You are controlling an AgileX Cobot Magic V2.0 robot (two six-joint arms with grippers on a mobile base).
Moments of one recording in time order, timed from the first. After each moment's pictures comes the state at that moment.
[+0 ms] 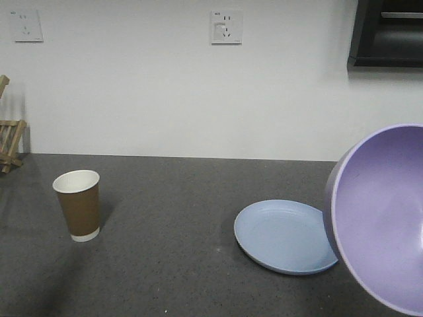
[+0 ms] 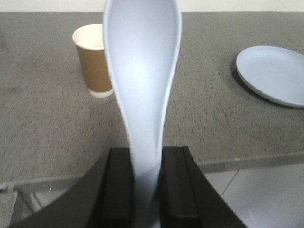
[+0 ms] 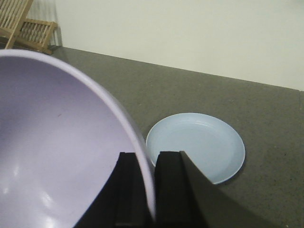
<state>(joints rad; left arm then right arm) -0.06 0.75 -0.93 -0.29 0.75 0.18 -0.18 0.79 -1.10 0.72 0.89 -0.63</state>
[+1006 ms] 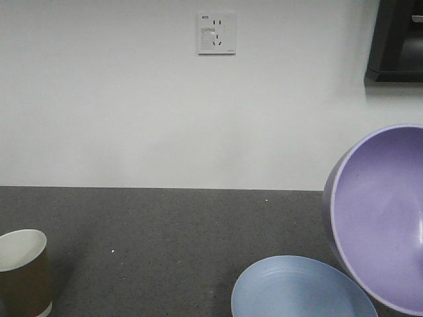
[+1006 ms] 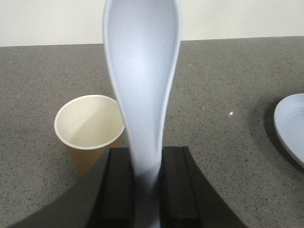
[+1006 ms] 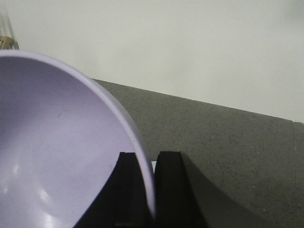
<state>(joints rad) -0.06 0.75 -0.93 -0.29 0.75 0.18 -0.18 0.79 -1.10 0.72 0.89 -0.63</state>
